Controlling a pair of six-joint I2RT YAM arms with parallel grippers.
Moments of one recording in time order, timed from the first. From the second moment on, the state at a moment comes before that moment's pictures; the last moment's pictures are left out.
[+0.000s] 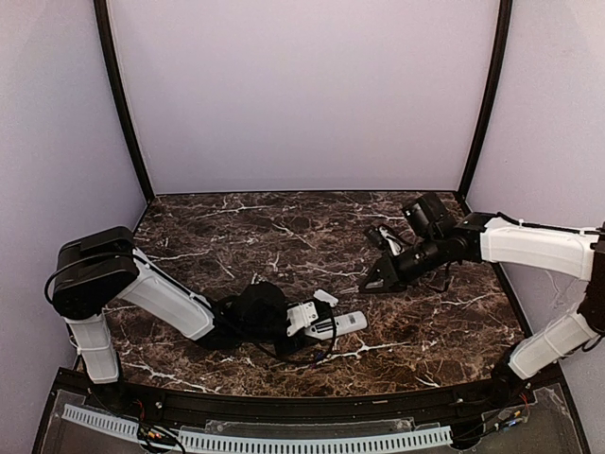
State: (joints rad) left arm -1.09 1.87 0.75 0.49 0.05 0.27; right arm 0.65 1.41 0.94 -0.49 -0.61 0.42
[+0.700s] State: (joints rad) left arm -1.16 1.96 0.86 0.50 -0.12 0.02; right arm 0.86 1.26 0.91 -0.63 -0.28 0.94
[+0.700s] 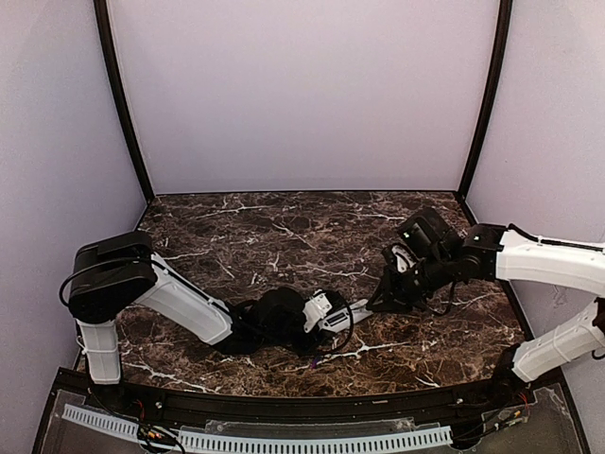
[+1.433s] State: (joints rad) left arm -1.17 2.03 0.92 0.52 -0.15 0.01; right arm 0.86 1.33 0.83 -0.49 -0.21 1.08
